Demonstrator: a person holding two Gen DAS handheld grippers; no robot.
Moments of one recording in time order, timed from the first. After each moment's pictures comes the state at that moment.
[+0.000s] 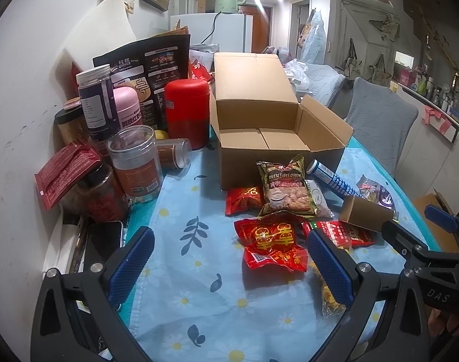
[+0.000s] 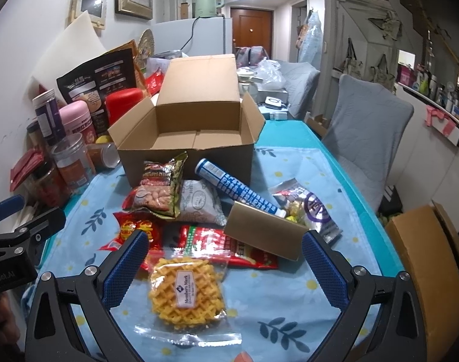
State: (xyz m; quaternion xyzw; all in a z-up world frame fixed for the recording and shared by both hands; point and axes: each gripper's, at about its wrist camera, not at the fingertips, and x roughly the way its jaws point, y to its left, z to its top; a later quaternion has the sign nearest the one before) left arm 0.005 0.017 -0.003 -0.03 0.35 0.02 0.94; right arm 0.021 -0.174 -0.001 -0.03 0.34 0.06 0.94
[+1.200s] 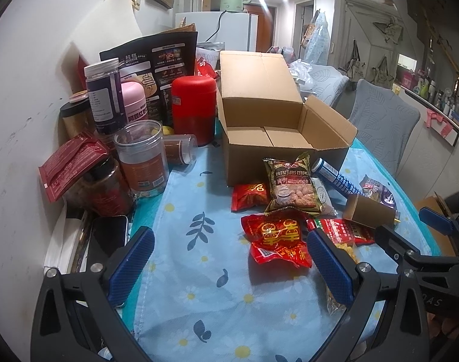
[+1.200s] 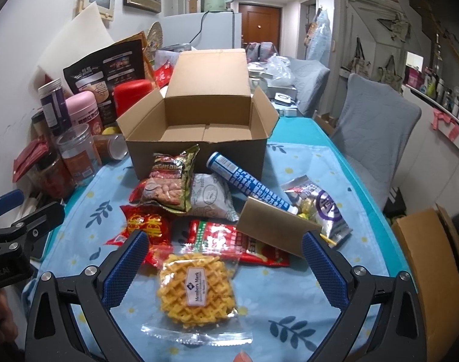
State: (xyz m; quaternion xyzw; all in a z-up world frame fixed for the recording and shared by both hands) left arm 0.003 0.024 -0.006 -0.04 0.35 0.02 0.94; right arm 0.022 -0.161 -0.008 -0.04 0.35 0.07 0.93
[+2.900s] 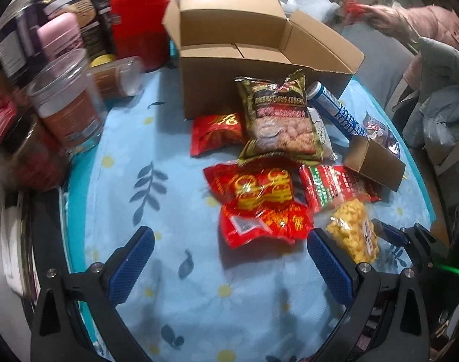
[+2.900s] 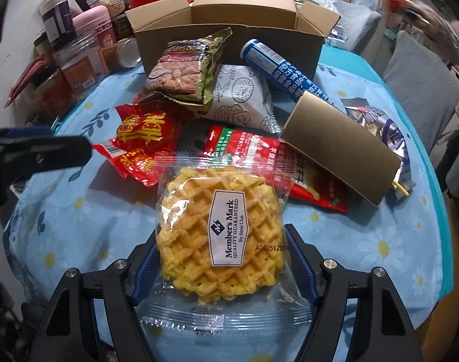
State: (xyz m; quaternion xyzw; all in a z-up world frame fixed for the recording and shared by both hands) left arm 0.079 0.009 -0.067 -0.04 0.53 -0.06 0.85; right arm 0.044 -0.142 -0.100 -0.08 0.50 0.14 0.85
